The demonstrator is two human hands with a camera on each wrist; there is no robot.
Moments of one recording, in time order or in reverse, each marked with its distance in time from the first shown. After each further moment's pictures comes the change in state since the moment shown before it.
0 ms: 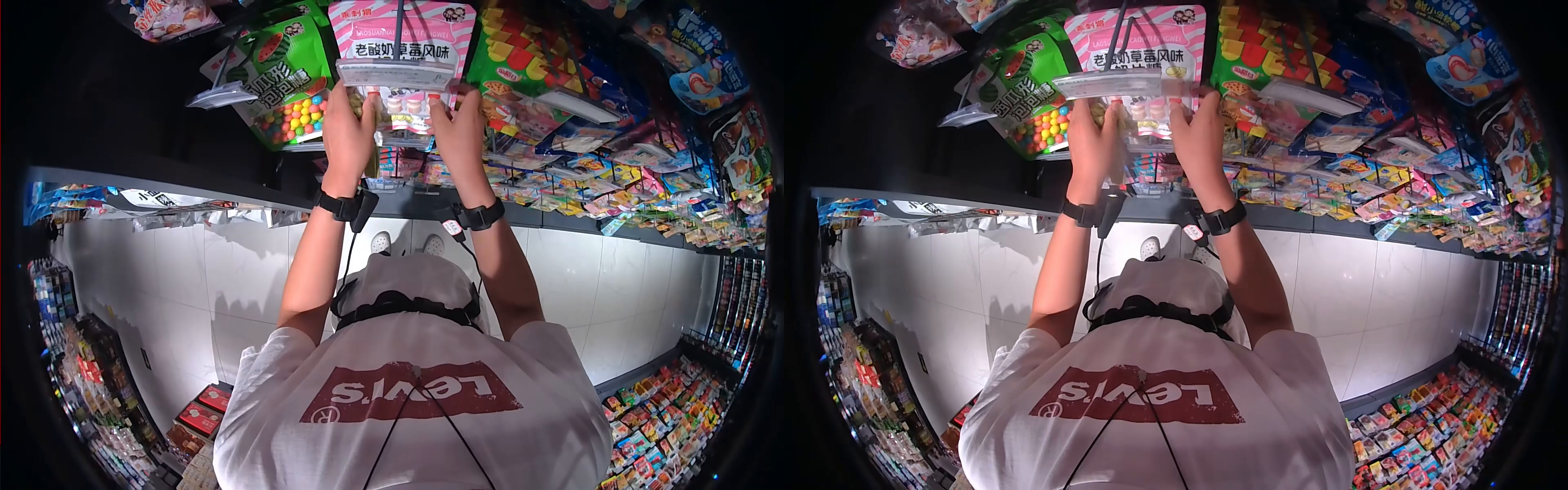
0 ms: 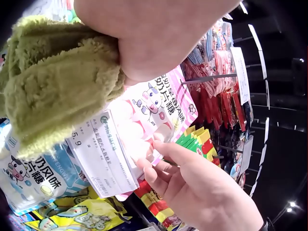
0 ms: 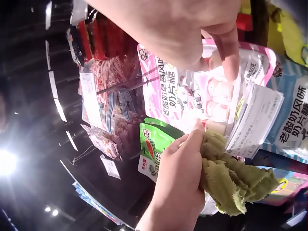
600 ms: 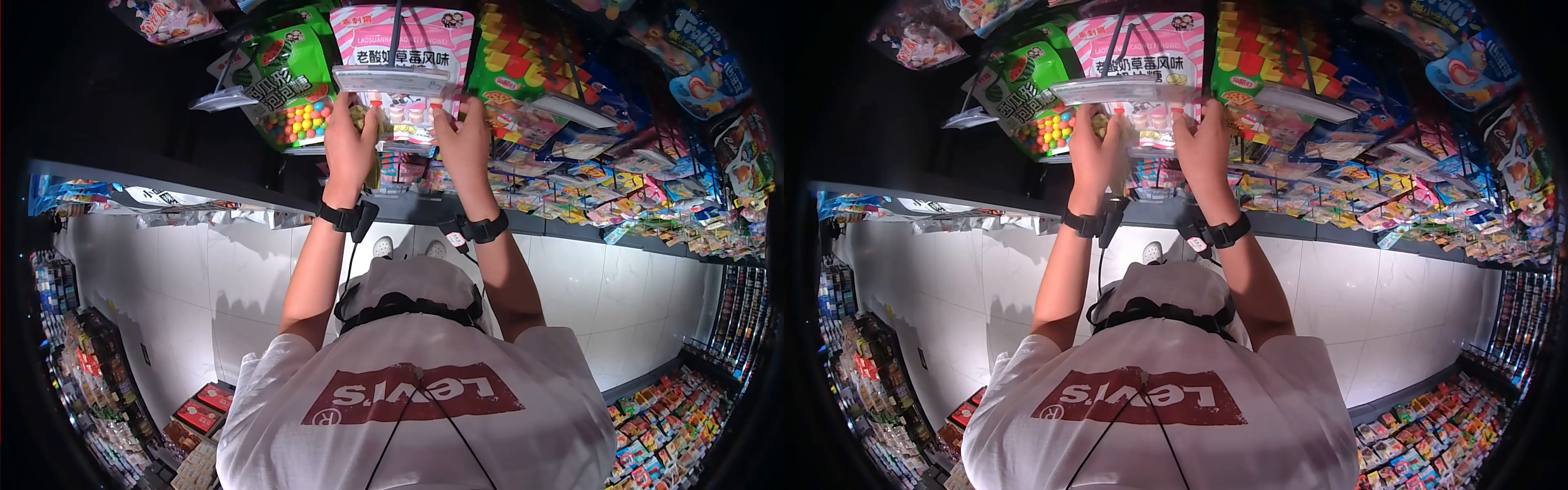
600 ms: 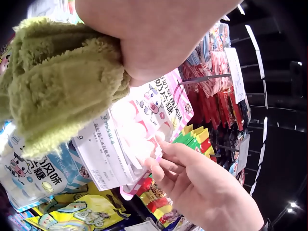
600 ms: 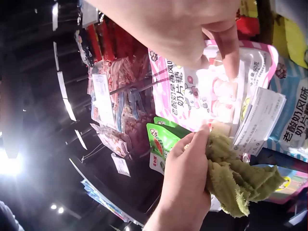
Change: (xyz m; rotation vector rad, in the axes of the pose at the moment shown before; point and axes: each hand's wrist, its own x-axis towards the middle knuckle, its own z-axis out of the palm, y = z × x) left_hand -0.013 0.009 -0.004 -0.026 -0.015 -0.082; right_hand -0.003 0.011 -0.010 -0.135 -0.033 -0.041
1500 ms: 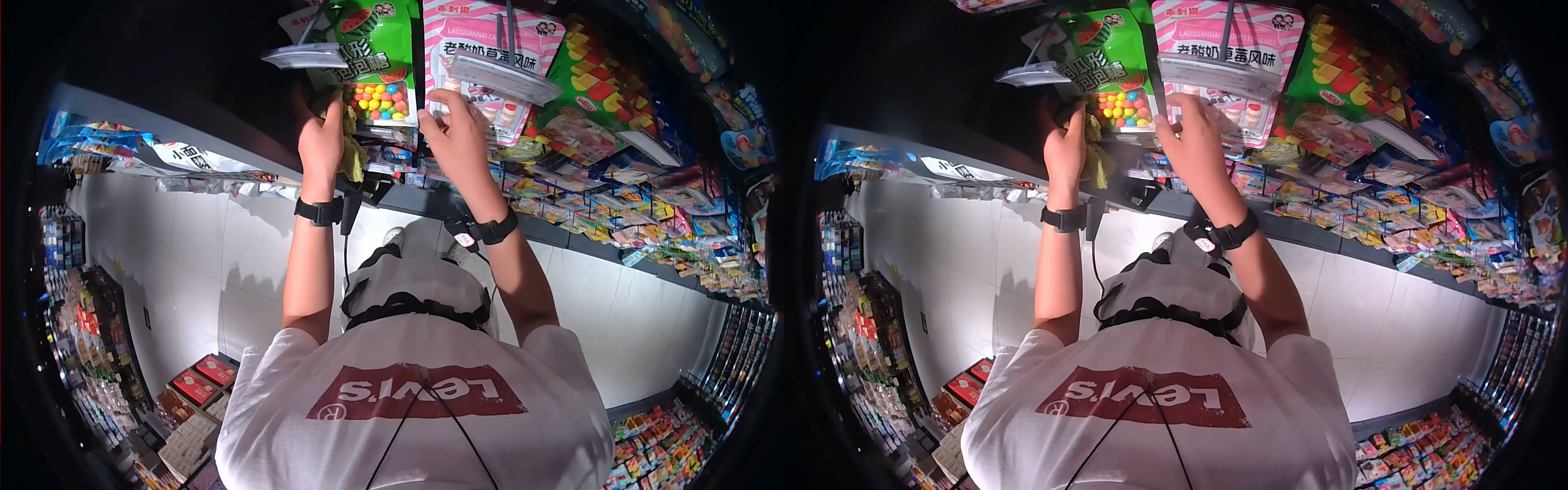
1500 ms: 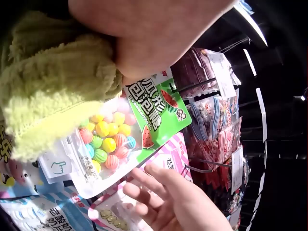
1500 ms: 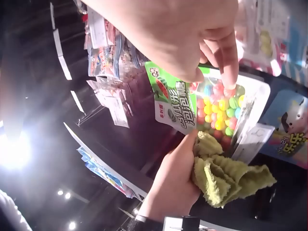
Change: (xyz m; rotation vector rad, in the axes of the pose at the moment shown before) left_hand 0.011 -0.076 -0.119 0.130 0.180 -0.283; right_hand -0.028 -0.071 0.081 0.013 -0.262 -0.227
